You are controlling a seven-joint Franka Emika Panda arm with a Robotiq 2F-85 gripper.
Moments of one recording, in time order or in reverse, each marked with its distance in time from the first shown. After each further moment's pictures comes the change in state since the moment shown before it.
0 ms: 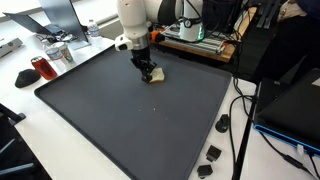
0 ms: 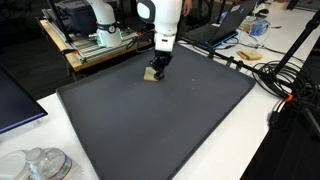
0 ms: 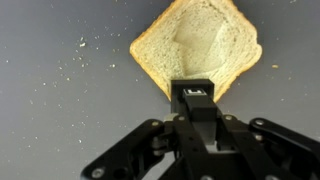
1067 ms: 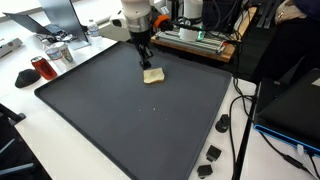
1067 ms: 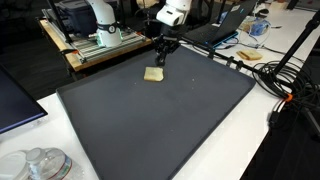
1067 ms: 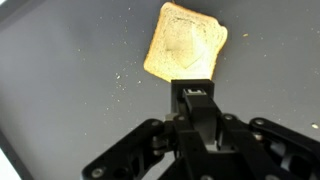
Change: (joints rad) arm 0.121 -0.114 -0.052 0.117 -0.111 -0.336 0.593
